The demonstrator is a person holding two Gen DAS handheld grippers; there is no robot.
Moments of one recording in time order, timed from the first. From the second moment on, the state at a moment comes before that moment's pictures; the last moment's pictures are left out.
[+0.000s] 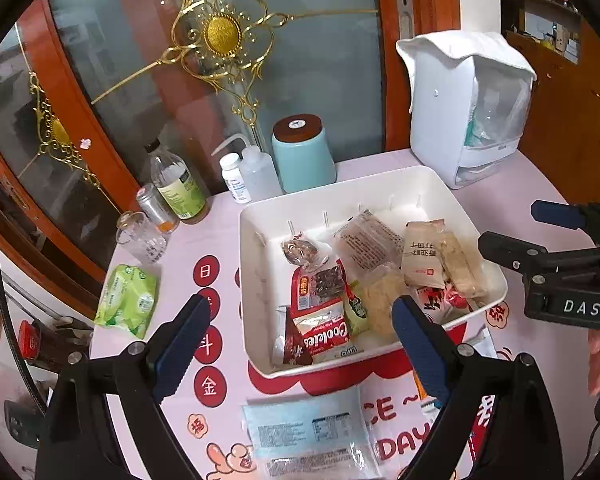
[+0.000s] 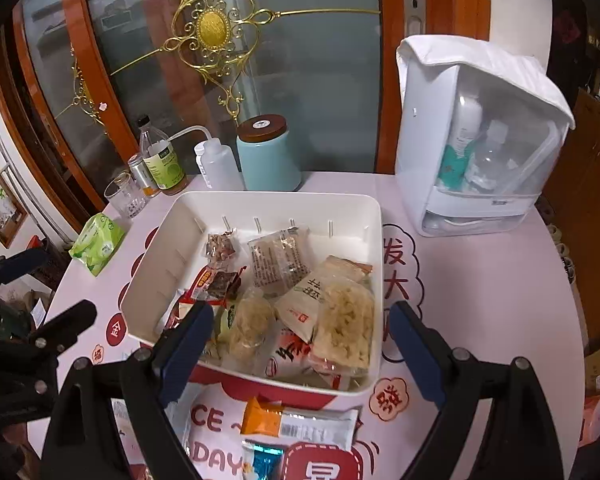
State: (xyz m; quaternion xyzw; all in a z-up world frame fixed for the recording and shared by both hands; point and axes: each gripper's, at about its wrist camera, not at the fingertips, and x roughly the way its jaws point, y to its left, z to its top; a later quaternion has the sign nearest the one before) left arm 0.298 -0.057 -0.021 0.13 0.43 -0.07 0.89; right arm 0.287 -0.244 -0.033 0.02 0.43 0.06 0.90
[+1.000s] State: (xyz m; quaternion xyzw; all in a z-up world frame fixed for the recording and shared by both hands) left arm 0.135 -0.064 -0.005 0.11 0.41 -0.09 0.90; right arm 0.161 -0.246 -0.035 -0.04 0.38 0.06 0.92
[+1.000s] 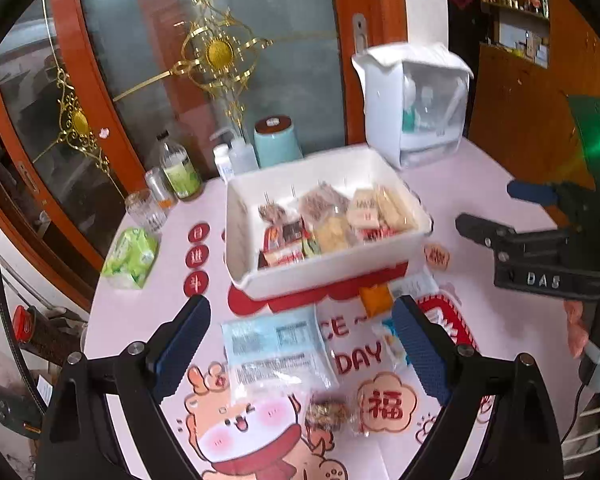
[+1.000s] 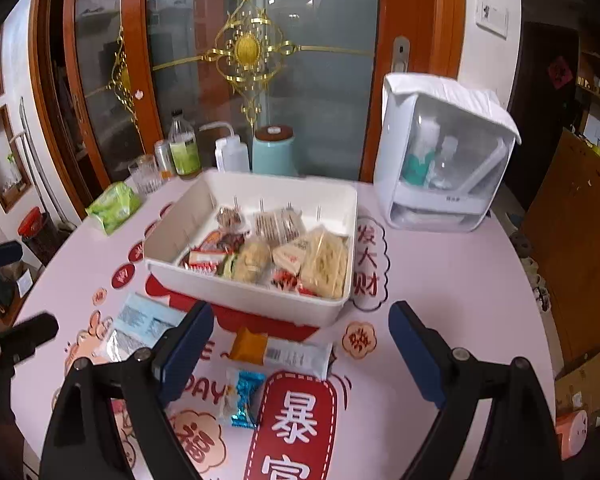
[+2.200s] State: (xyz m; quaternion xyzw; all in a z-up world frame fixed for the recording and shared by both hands) left arm 0.128 -0.049 -0.222 0.02 0.60 -0.09 0.79; right arm 0.171 -0.208 -0.204 0.02 0.54 0.08 0.84
